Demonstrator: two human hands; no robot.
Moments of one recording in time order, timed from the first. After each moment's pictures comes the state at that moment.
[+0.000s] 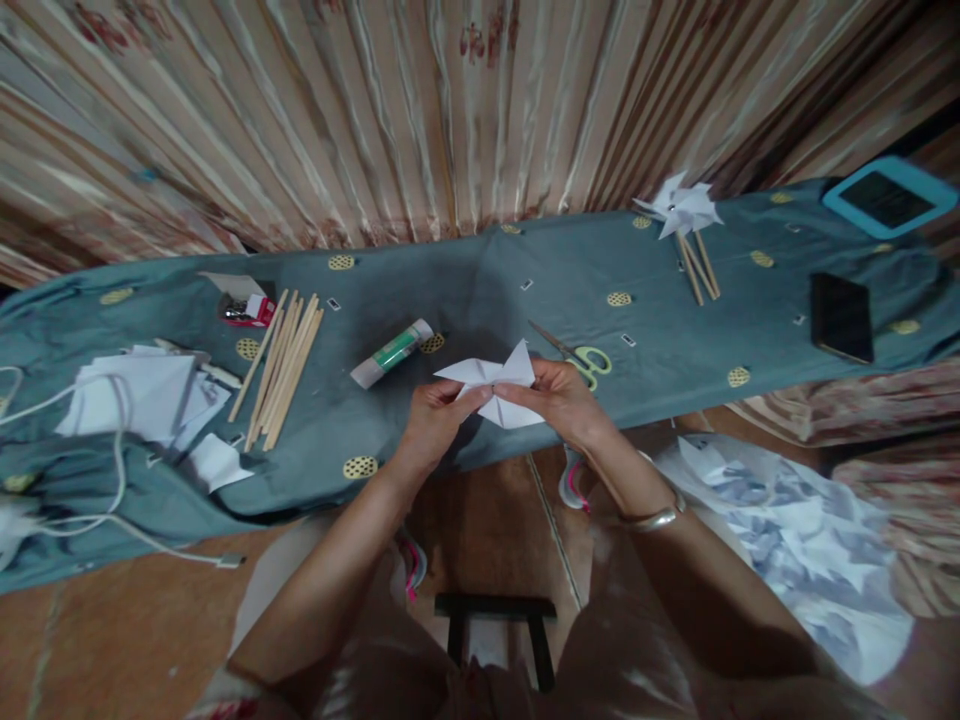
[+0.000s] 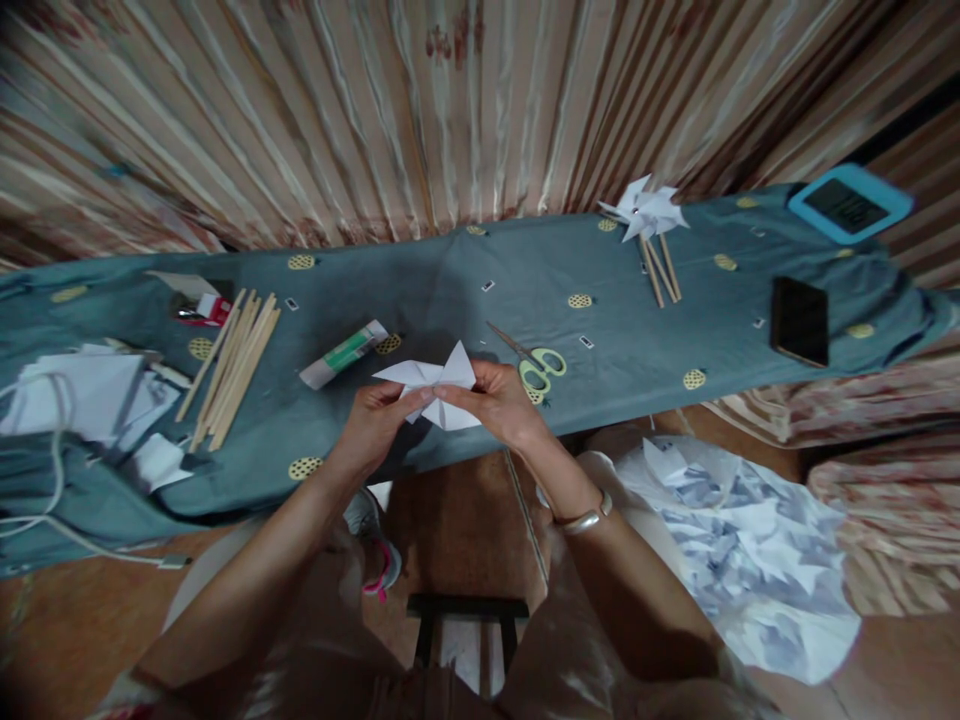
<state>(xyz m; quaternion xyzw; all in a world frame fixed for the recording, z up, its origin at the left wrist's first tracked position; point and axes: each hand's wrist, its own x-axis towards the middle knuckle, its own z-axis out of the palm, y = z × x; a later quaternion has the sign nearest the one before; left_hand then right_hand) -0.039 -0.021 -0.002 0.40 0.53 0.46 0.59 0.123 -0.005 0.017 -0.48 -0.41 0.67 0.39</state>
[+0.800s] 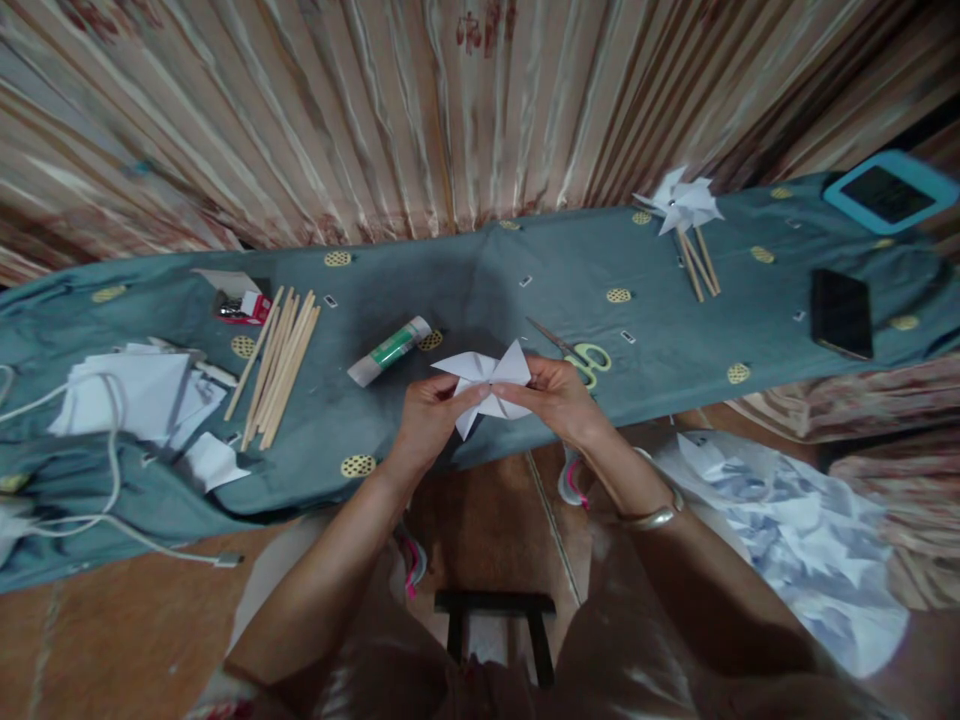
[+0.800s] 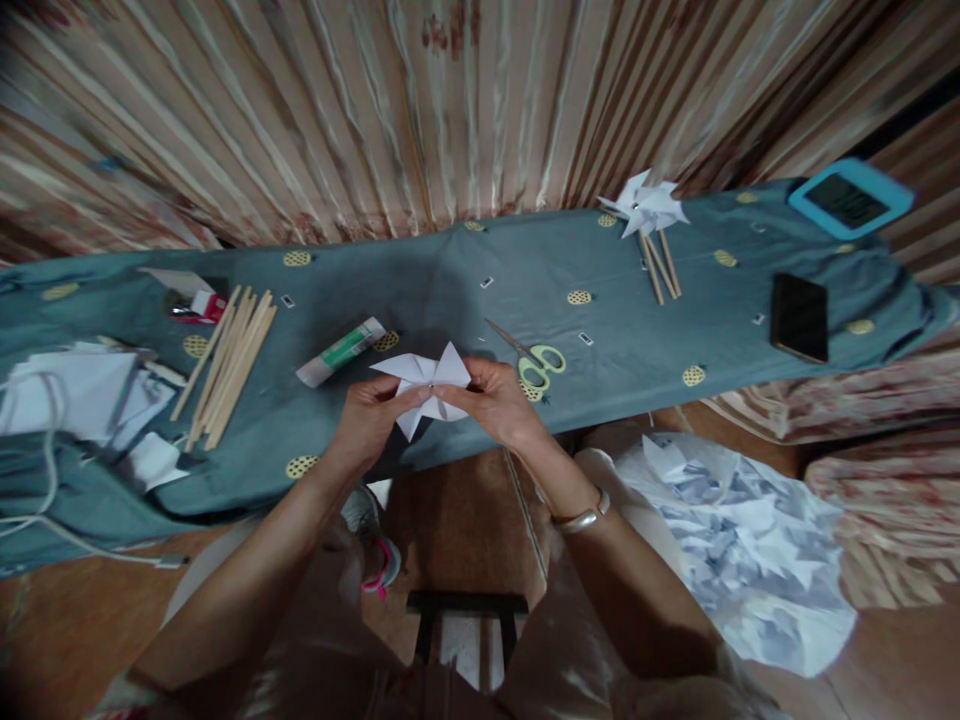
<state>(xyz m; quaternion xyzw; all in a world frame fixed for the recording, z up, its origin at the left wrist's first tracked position) -0.041 -0.019 -0.004 0.40 0.54 0.46 0.58 0.125 -0.004 0.005 -0.46 -0.43 0.67 0.40</state>
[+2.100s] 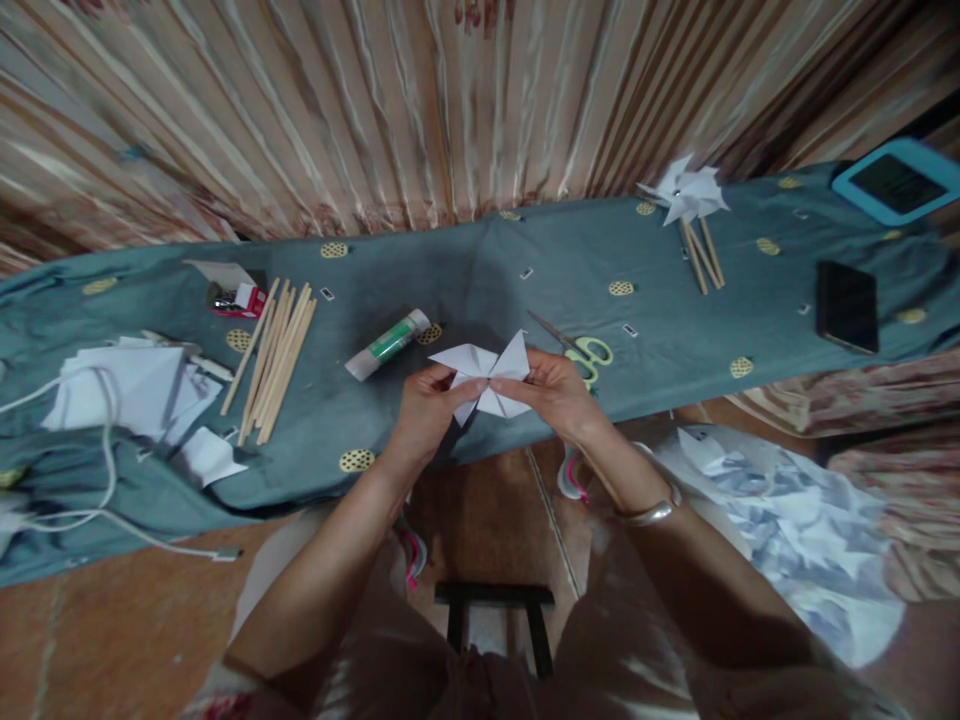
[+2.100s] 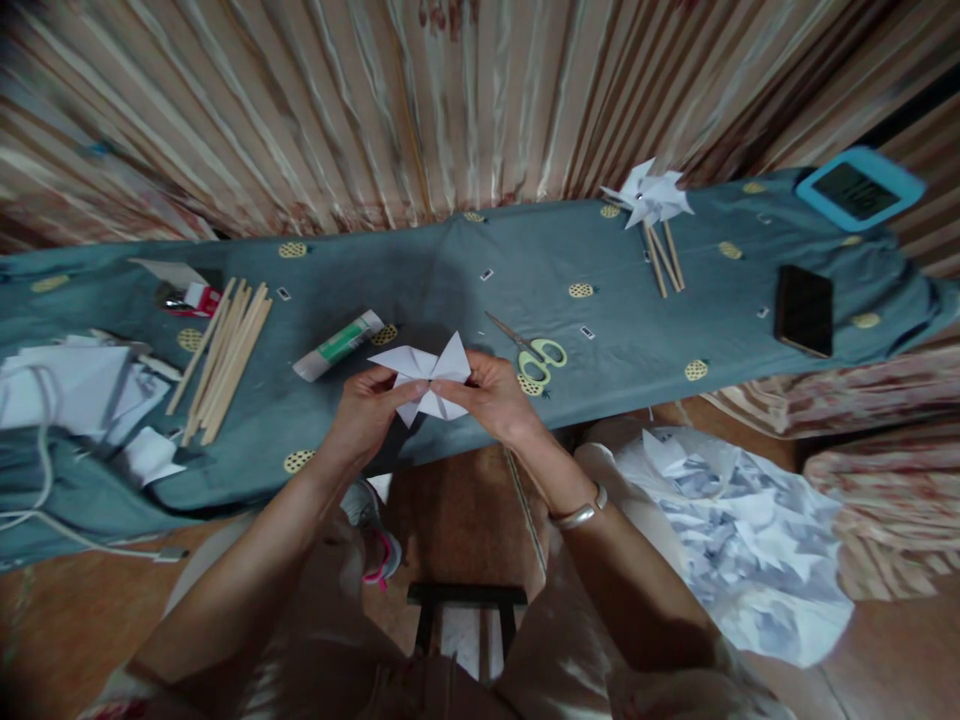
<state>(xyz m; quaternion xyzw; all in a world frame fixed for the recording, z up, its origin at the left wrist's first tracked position) -0.037 -0.017 -0.004 0.33 0.49 0.51 0.62 0.120 -0.005 0.004 -0.44 -0.41 0.68 0.42</state>
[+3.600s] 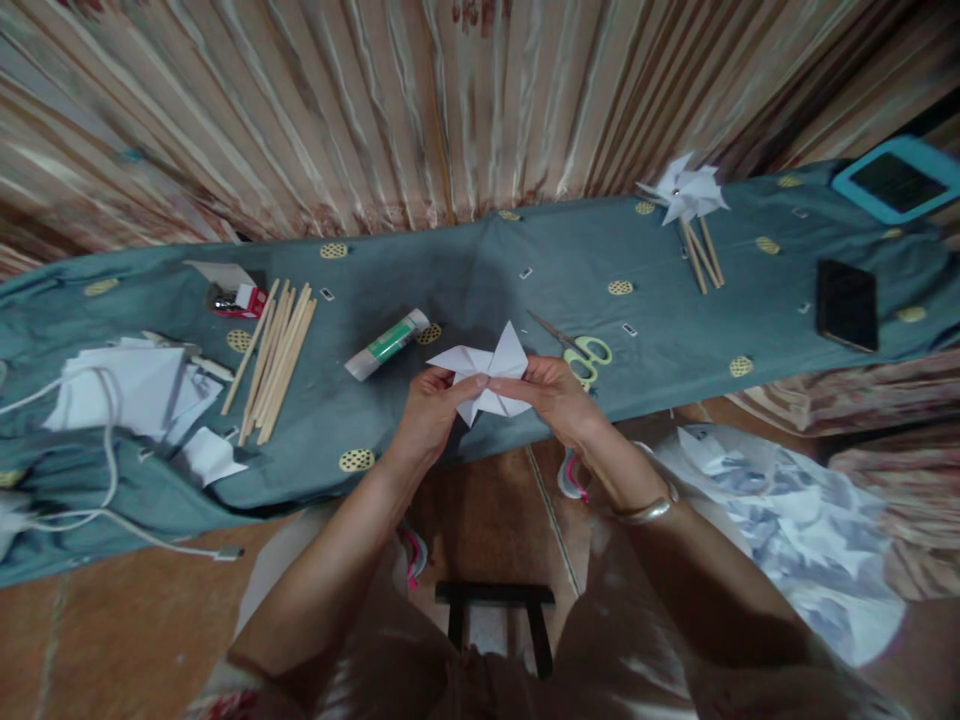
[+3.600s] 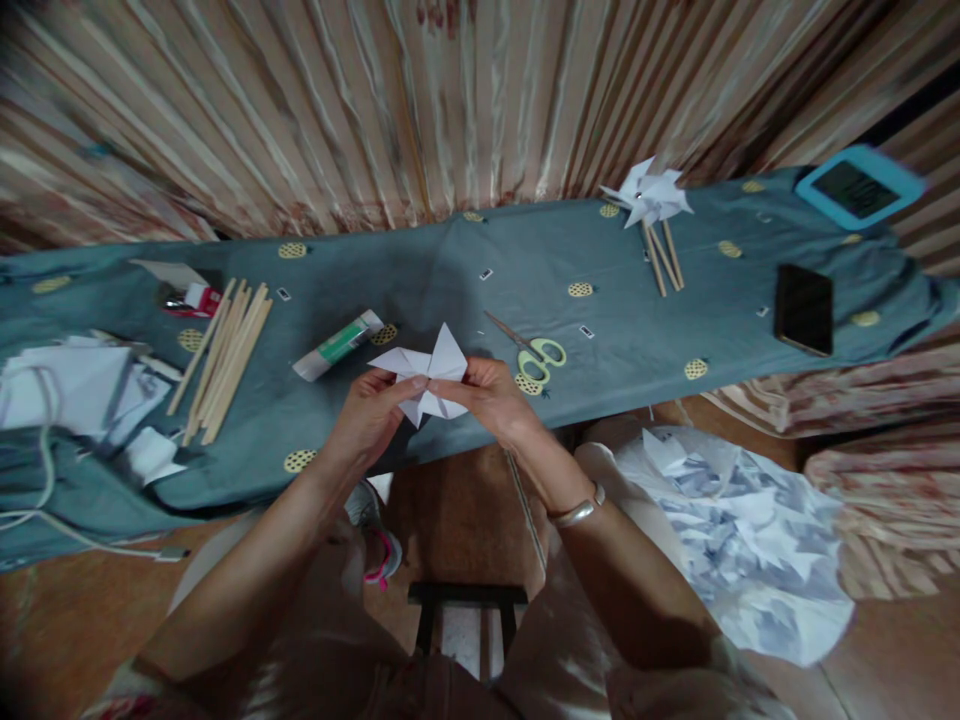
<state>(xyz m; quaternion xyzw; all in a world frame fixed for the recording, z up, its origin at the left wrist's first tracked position) -0.030 -0.018 -0.002 0.28 0.44 0.53 0.67 0.118 -0.008 0.008 -0.46 -0.37 0.70 0.40</state>
